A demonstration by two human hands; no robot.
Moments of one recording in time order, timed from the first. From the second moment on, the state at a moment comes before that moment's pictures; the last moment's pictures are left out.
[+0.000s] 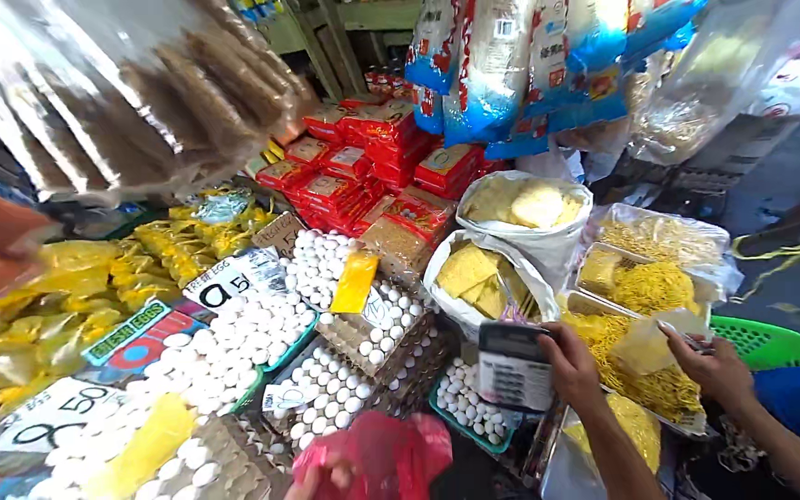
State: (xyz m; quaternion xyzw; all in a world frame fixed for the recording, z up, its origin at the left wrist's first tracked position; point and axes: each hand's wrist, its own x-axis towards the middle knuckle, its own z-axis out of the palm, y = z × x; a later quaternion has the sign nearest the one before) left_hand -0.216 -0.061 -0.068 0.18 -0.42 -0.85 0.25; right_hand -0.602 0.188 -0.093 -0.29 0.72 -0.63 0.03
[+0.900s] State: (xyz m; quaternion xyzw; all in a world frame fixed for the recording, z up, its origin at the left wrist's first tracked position) left_hand -0.123 0.010 -0.151 0.17 -0.18 -0.97 0.06; right_hand -0.300 0.102 -0.103 -0.30 0.74 -0.57 0.19
